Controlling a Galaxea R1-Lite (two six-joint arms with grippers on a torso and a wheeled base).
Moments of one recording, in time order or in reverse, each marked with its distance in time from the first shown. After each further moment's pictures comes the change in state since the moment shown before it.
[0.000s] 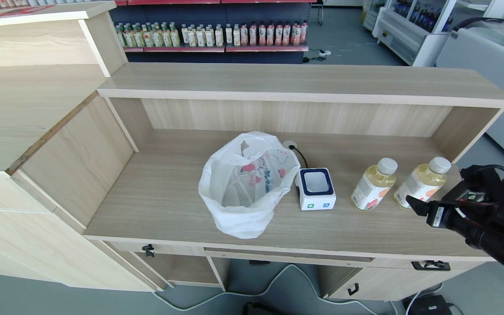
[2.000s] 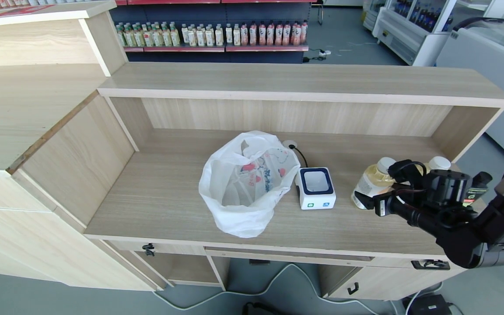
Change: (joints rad) left arm 0.000 0.000 0.000 0.000 0.000 0.000; right arm 0.101 0.325 -0.320 -0.031 0.180 -0.240
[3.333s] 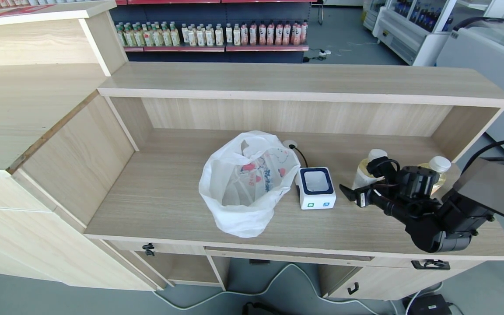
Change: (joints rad) left arm 0.000 0.000 0.000 0.000 0.000 0.000; right arm 0.031 0.182 -0.241 -0.004 0.006 -0.023
